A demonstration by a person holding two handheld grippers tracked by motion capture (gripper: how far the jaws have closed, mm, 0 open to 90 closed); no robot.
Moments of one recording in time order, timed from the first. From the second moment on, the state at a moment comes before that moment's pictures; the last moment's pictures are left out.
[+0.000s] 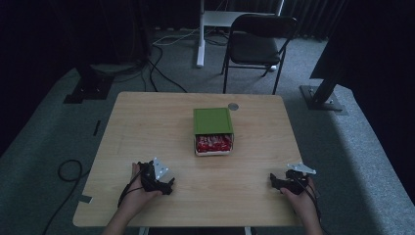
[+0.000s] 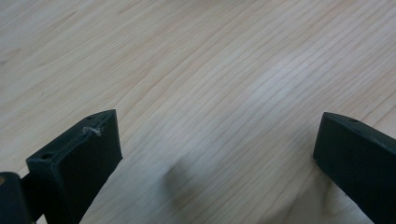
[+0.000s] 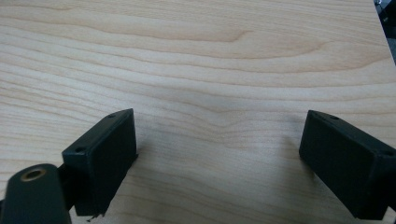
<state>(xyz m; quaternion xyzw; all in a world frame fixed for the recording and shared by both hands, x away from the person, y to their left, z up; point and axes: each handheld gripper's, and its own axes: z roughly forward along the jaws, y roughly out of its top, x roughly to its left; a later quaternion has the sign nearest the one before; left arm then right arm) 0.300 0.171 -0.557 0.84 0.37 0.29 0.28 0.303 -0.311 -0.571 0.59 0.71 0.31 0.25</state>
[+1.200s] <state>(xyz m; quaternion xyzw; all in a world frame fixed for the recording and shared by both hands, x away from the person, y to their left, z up) 0.312 0.056 -0.541 0.88 0.20 0.34 0.28 0.303 -0.311 -0.571 0.59 0.71 0.31 0.25</state>
